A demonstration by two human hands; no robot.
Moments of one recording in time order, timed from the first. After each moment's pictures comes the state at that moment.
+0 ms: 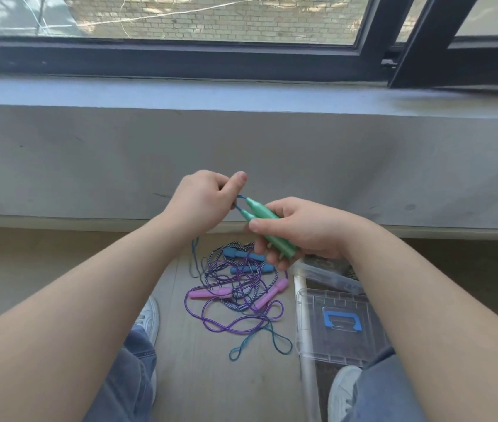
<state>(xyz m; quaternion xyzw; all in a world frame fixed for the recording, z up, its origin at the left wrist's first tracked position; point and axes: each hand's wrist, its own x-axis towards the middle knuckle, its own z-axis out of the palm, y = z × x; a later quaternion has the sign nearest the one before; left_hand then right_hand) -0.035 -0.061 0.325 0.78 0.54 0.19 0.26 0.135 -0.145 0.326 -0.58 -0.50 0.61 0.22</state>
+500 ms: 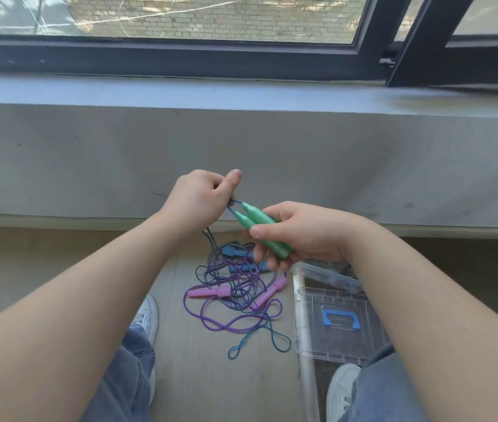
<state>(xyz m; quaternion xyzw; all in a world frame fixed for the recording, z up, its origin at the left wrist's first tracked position) -0.040 -0.059 0.321 0.76 0.54 0.19 0.30 0.135 -0.150 0.330 -0.56 -0.49 0.64 0.19</state>
